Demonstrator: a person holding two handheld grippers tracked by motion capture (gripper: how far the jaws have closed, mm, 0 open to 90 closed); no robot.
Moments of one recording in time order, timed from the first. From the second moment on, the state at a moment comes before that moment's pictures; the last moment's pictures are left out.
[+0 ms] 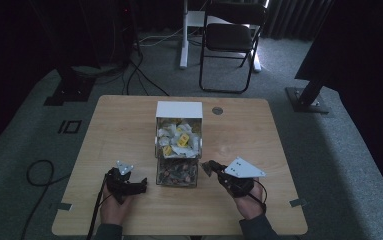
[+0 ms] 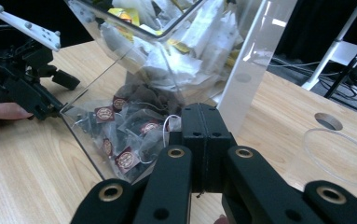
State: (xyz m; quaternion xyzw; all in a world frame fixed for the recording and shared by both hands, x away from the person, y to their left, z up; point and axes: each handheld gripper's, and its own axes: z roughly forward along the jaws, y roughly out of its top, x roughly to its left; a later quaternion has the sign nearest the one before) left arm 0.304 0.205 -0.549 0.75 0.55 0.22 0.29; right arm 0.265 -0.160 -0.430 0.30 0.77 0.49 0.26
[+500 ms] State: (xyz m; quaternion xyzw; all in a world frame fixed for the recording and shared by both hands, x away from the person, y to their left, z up) left arm 0.304 0.205 -0.549 0.75 0.55 0.22 0.29; right arm 0.275 -0.173 -0.424 0.31 0.77 0.49 0.27
